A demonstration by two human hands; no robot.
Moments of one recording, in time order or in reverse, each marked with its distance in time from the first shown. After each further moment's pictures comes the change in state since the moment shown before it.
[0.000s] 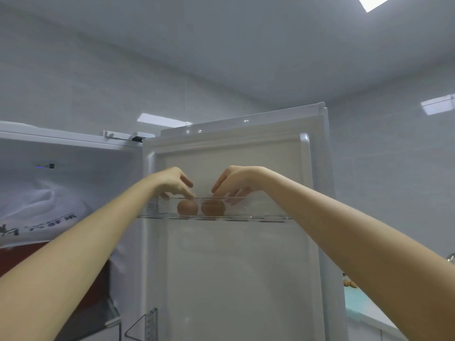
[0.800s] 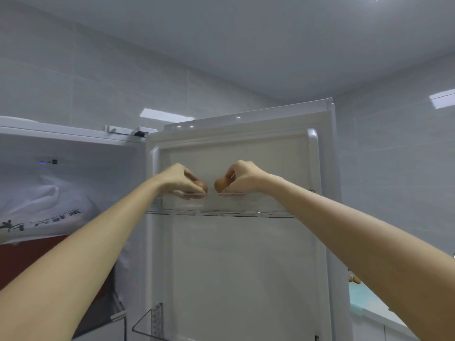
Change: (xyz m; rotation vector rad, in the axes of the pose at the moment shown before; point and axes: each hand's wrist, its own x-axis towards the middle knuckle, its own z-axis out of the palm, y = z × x) left_hand 0.005 -0.006 0.012 -0.296 0.064 0.065; right_hand 0.016 0.025 0.010 -0.115 0.323 -0.117
